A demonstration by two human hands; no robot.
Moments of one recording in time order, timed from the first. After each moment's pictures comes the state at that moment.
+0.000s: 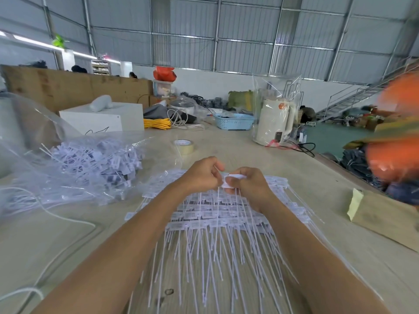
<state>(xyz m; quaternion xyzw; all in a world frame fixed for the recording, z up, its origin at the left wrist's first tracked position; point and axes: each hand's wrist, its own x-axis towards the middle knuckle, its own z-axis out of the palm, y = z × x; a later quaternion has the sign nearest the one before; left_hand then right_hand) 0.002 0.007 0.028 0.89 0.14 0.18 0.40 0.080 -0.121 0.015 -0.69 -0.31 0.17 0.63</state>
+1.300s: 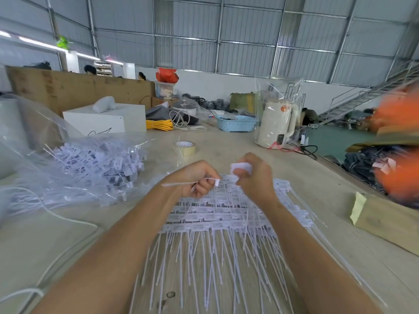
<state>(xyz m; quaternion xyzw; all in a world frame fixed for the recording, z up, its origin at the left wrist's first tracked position) -0.016 0.017 0.045 0.74 0.22 -0.02 0.64 0.074 -0.125 0.032 -0.75 -0.36 -0.05 0.55</state>
